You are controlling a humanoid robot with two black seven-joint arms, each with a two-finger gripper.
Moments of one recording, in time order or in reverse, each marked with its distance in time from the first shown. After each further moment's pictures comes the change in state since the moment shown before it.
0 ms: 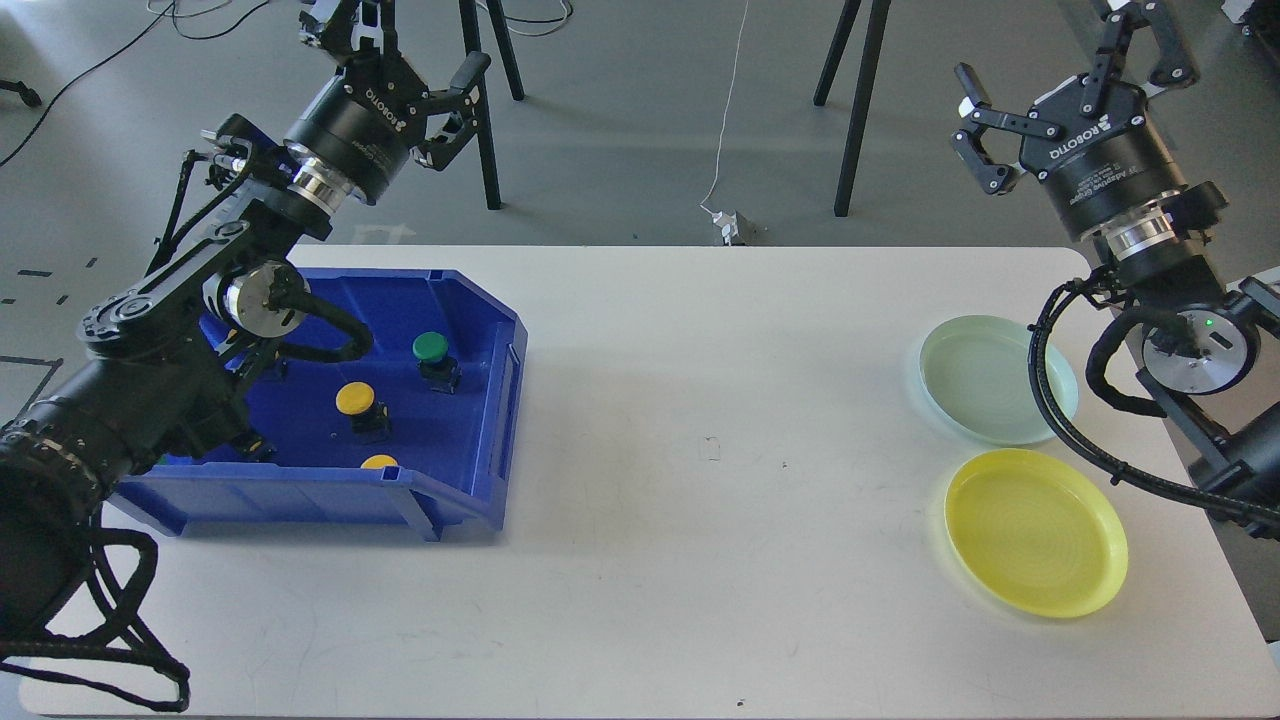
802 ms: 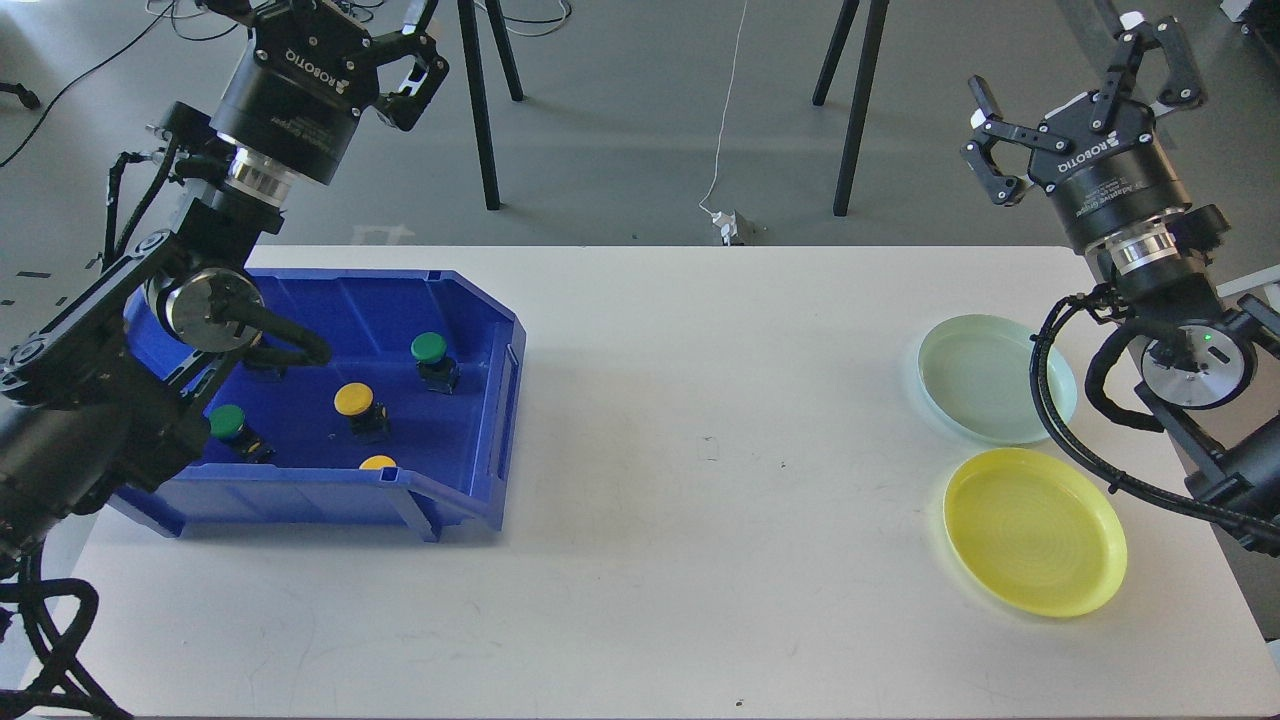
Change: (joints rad) left arm 0.146 0.223 -0.109 -0.513 0.193 0.000 0.000; right arm -0.048 0.005 0.045 -0.016 0.008 -0.019 0.011
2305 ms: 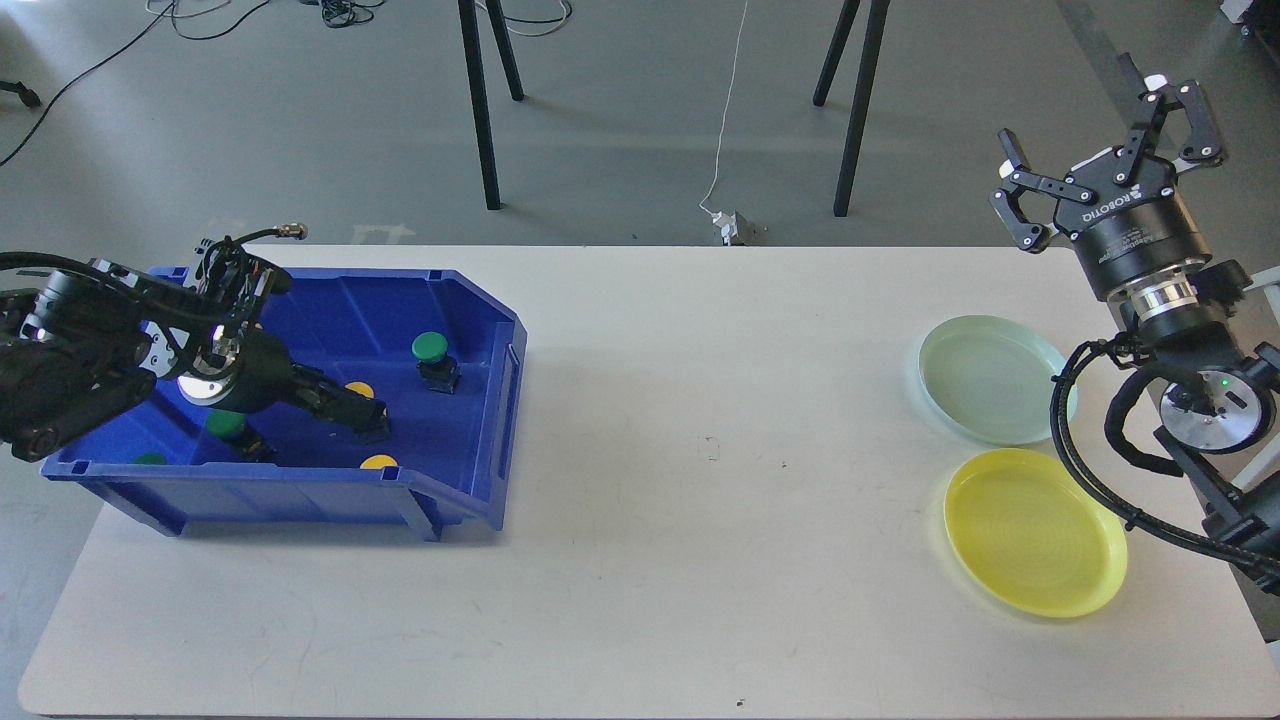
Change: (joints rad) left arm -0.350 0.089 1.061 0.442 1.036 0.069 0.000; right arm -0.088 -0.015 0.026 -0.022 0.001 0.010 0.009
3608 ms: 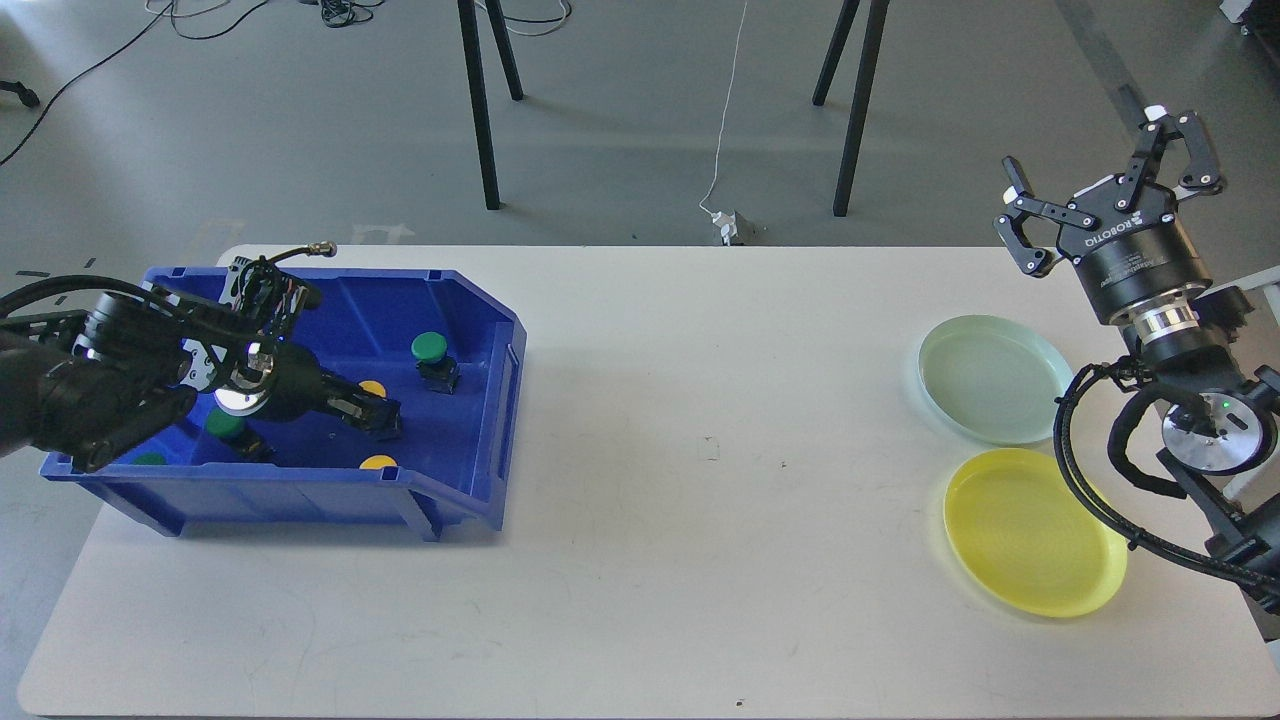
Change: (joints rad) left arm 0.037 -0.076 -0.015 0.070 -0.006 0.048 0.000; right arm -0.040 0.000 0.008 -0.004 0.000 -0.004 0.002
